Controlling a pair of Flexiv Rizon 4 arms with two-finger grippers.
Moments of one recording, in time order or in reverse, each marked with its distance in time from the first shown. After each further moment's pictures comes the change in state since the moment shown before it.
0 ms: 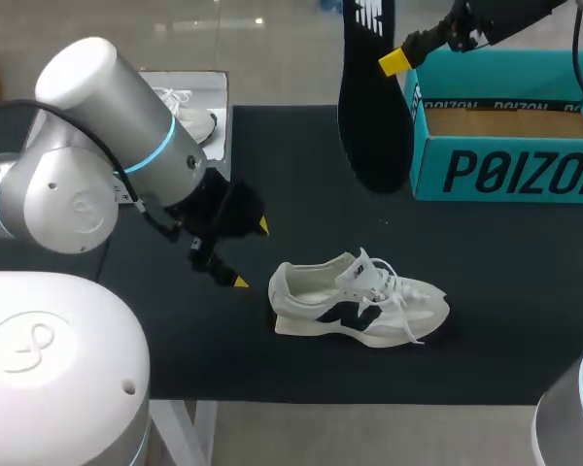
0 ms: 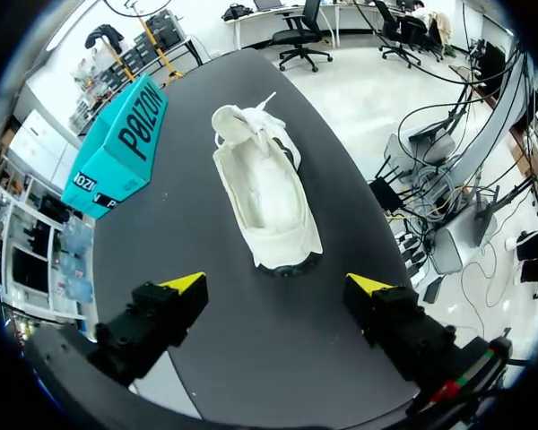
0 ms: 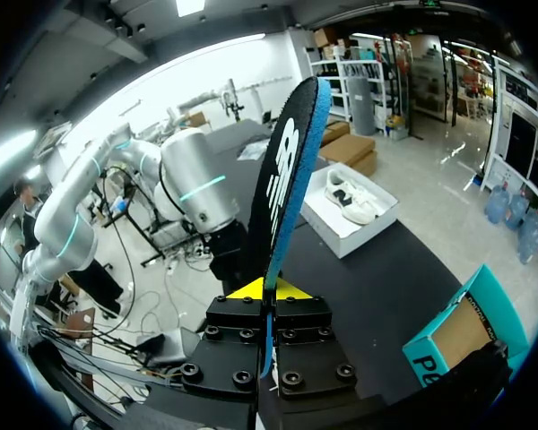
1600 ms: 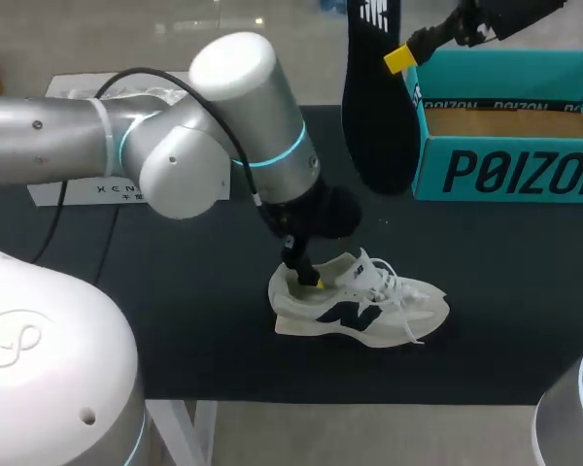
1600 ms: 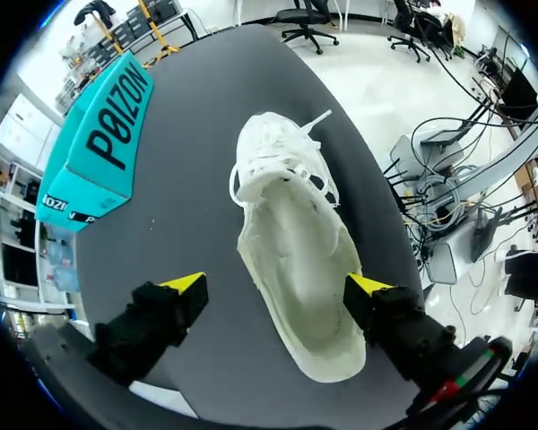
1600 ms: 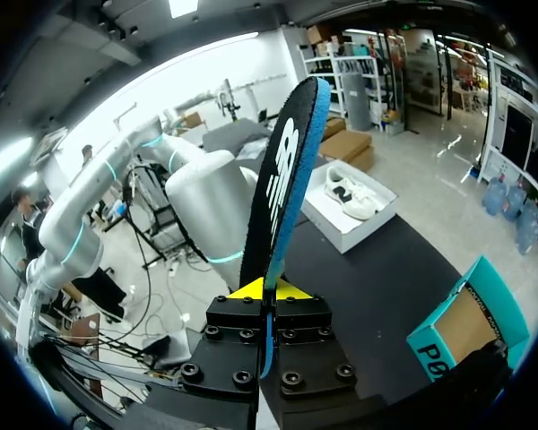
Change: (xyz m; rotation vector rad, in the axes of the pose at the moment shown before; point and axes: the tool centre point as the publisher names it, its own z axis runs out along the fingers) left arm -0.041 -0.079 0.075 -0.137 0.067 -0.053; right arm 0.017 0.001 -0.012 0.014 -0.013 0.032
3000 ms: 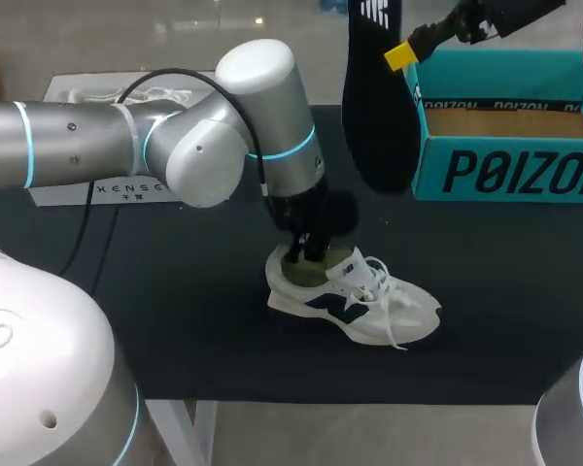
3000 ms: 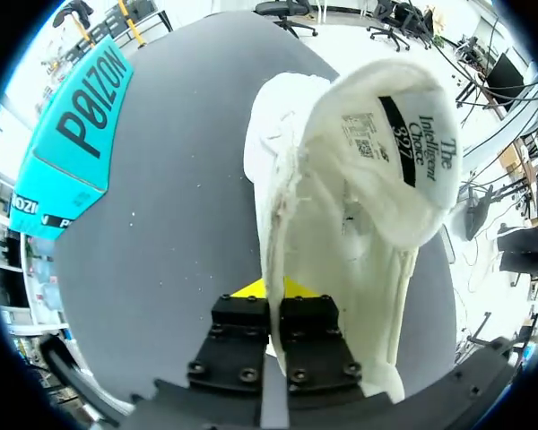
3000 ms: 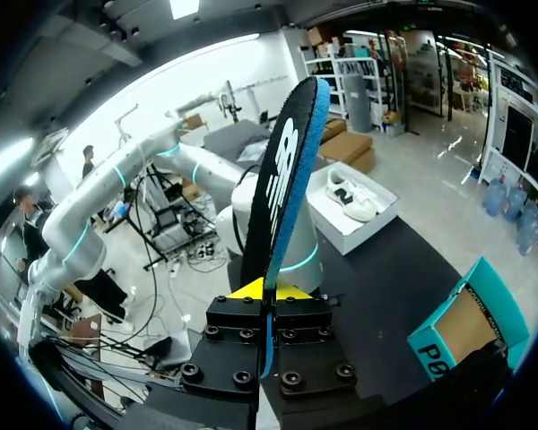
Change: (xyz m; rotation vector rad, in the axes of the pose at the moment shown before) left arm -0.026 0.023 0.043 -0.005 0.096 0.085; right arm 0.005 0.004 -0.006 -0.006 0.005 0.001
